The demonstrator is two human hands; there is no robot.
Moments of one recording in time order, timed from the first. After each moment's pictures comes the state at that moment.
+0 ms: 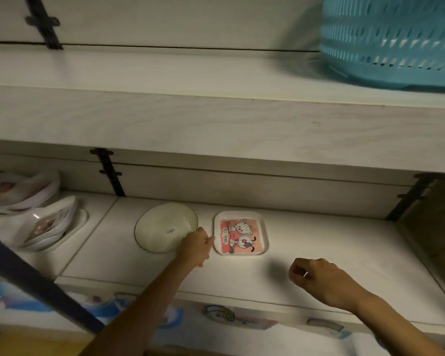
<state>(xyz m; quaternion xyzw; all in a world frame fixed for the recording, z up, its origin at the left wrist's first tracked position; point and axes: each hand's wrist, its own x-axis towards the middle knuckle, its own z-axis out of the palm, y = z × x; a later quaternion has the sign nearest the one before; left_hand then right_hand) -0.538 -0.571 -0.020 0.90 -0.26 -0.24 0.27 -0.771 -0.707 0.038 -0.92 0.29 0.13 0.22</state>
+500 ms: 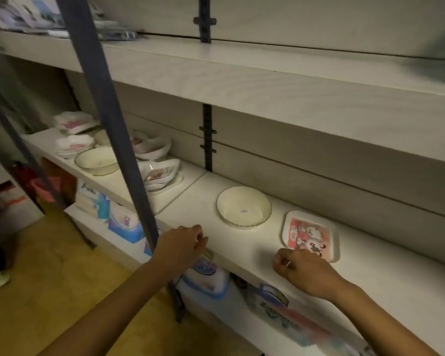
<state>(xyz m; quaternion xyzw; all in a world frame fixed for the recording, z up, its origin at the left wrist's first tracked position) -0.571 -0.373 0.027 0.96 -0.26 -0.03 0.14 -0.687 -0.611 0.043 -0.97 0.07 0.14 0.19</state>
